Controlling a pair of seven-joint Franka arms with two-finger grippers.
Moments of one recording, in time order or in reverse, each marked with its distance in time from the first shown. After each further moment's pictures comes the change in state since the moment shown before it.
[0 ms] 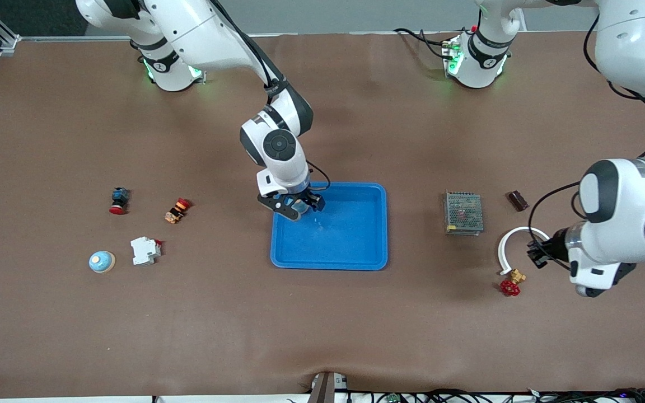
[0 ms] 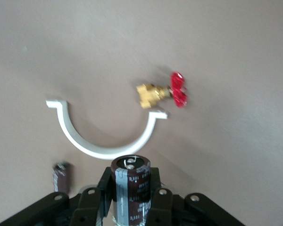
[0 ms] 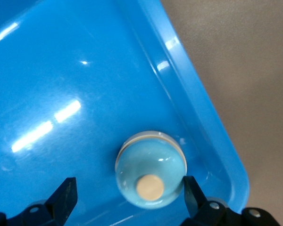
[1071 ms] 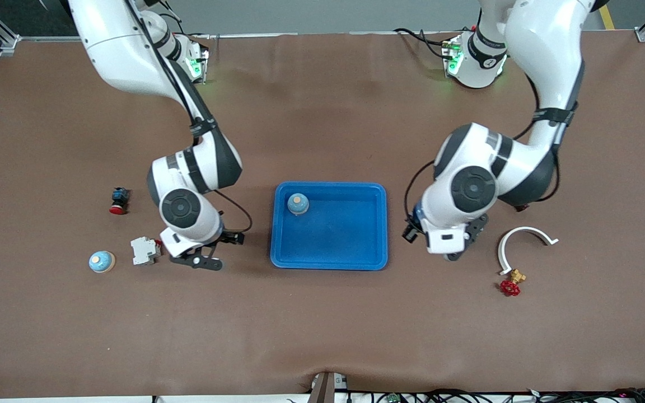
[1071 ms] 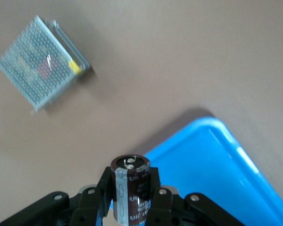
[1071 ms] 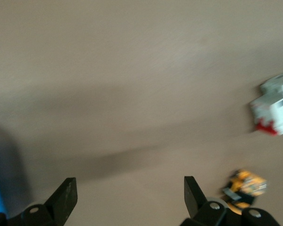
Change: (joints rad) left arm -0.299 -0.002 -0.173 0.011 0.001 -0.013 -0.701; right arm -0.332 -0.044 -0.071 0.131 -0.134 -0.329 -0.673
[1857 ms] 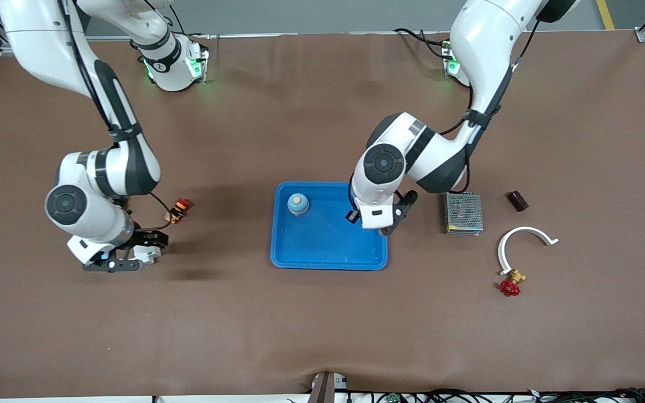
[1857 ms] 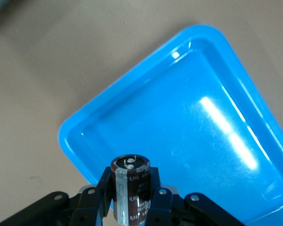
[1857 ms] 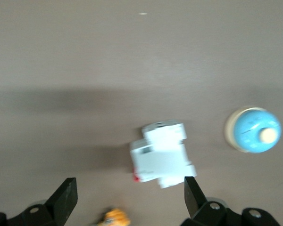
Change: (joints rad) left arm -0.167 0.073 -0.001 -0.056 0.000 0.177 -0.207; right arm -0.279 -0.134 -0.007 -0.238 -0.008 0.210 -0.478
